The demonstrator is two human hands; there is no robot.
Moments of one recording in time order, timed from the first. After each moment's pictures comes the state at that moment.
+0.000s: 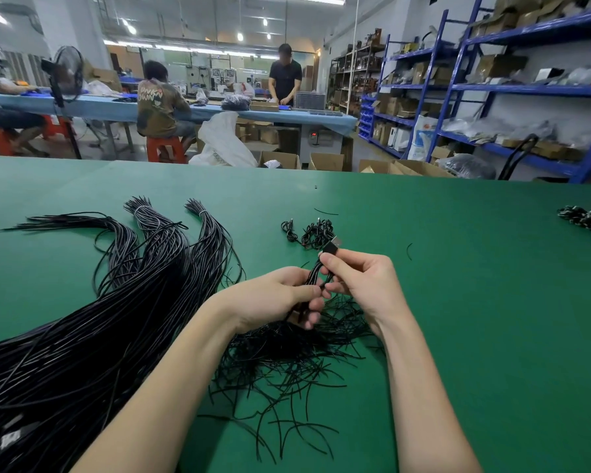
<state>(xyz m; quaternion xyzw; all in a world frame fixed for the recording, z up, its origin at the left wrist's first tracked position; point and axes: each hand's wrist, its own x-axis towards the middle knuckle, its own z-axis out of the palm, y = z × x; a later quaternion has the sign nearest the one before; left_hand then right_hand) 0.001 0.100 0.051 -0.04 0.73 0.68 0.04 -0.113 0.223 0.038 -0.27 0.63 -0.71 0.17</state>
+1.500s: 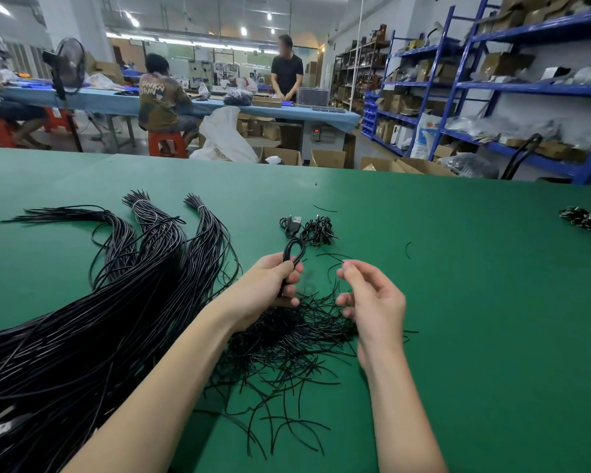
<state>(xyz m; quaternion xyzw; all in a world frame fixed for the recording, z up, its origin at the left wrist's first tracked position) -0.019 0.090 0.026 -0.14 0.67 0.71 -0.13 -0.097 0.232 0.000 -0.13 0.58 -0.80 0.09</state>
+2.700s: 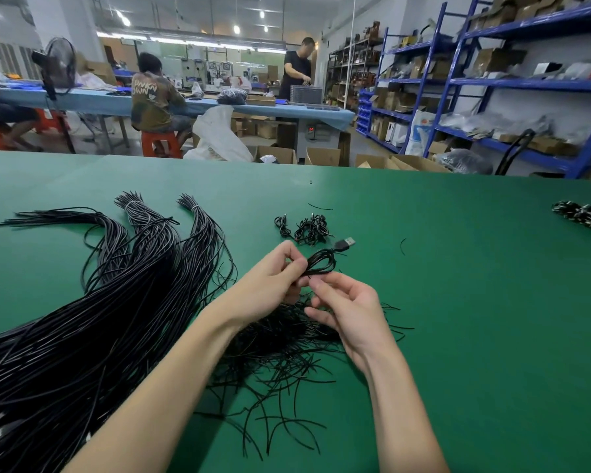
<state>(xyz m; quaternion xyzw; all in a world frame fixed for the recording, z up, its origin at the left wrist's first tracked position) -0.017 0.099 0.031 -0.07 0.76 0.63 -0.15 -0.092 0.234 0.004 -0.21 0.55 -0.76 0.27</state>
